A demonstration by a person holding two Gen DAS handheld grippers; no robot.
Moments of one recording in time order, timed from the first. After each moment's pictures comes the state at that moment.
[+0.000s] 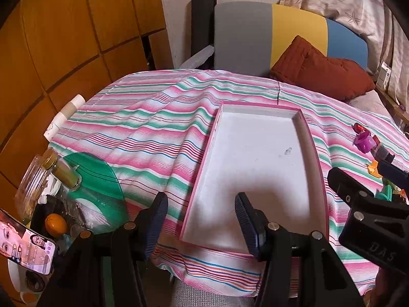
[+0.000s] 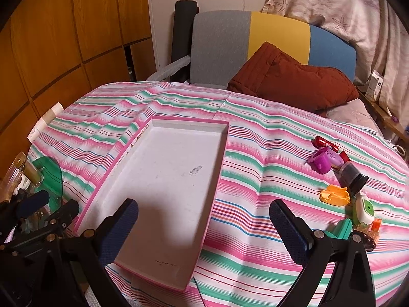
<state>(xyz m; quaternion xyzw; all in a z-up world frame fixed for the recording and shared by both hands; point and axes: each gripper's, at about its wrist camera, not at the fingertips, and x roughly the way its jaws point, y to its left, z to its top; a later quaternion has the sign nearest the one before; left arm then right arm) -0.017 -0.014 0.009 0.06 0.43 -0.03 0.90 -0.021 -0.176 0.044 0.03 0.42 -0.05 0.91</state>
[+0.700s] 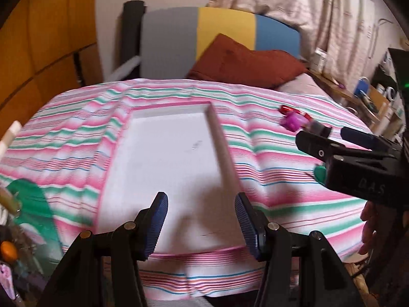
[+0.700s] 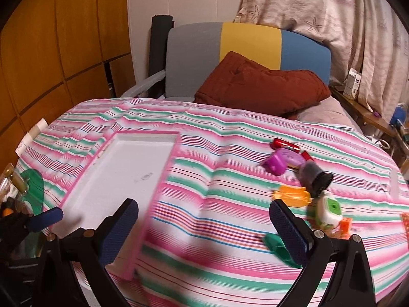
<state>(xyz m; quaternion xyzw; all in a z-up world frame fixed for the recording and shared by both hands) -0.042 -0.080 -0.004 0.06 0.40 -0.23 0.88 -0.057 -0.254 0.052 0.03 0.39 -0.10 0.91</state>
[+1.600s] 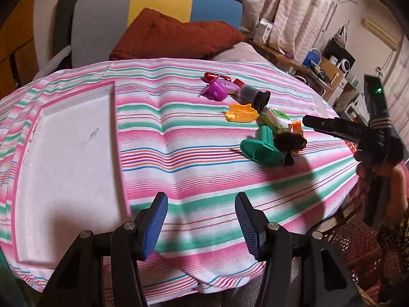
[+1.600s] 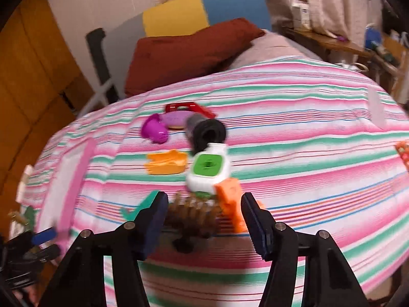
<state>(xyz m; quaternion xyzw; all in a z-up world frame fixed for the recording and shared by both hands) -0.061 -0.172 -0.026 0.08 0.45 -0.37 0.81 -0.138 -0.460 0.026 0.19 0.43 -0.11 0.88</state>
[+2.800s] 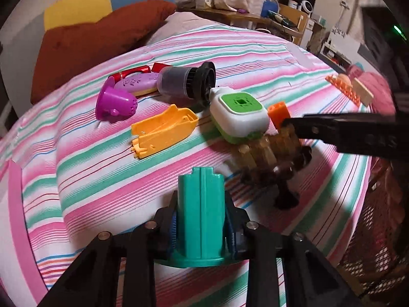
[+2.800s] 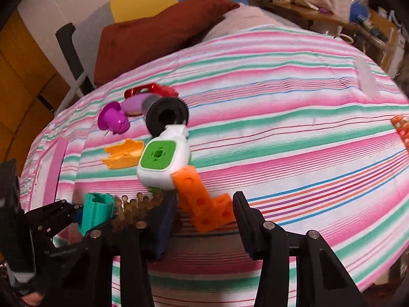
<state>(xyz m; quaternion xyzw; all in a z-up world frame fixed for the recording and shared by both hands) -0.047 -0.340 -0.074 0.23 0.43 -0.45 0.75 -0.123 -0.498 -0.015 0.21 0.49 -0.19 0.83</state>
